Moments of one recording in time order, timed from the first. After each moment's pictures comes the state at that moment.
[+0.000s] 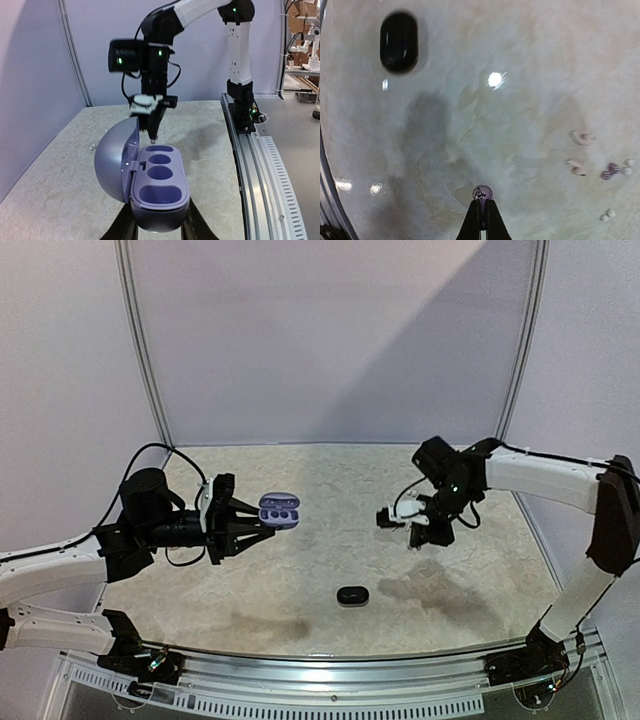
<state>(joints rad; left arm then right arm) -0.74 0.98 0.54 0.33 0.62 0.20 0.63 1.67 1.22 -0.89 -0.17 -0.89</state>
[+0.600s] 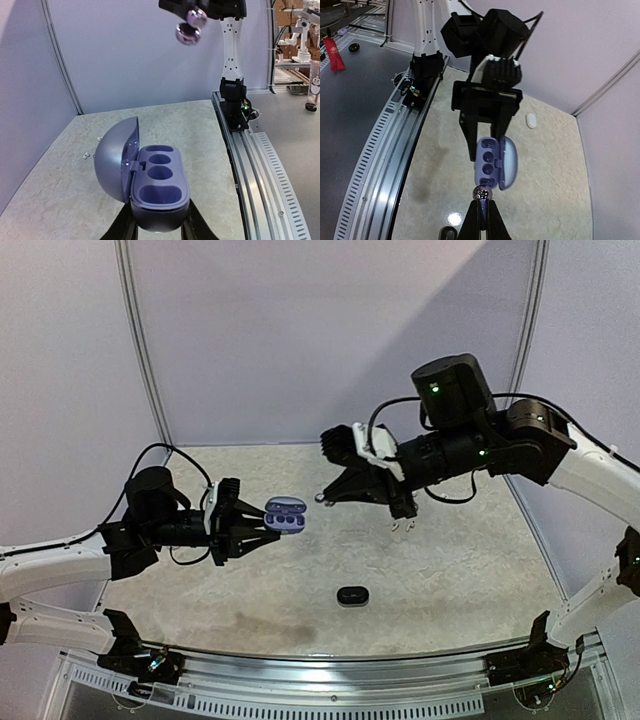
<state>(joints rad) -0.76 1.02 0.55 0.35 0.67 0.25 1.08 1.44 1.63 -0.70 -0.35 -0.59</state>
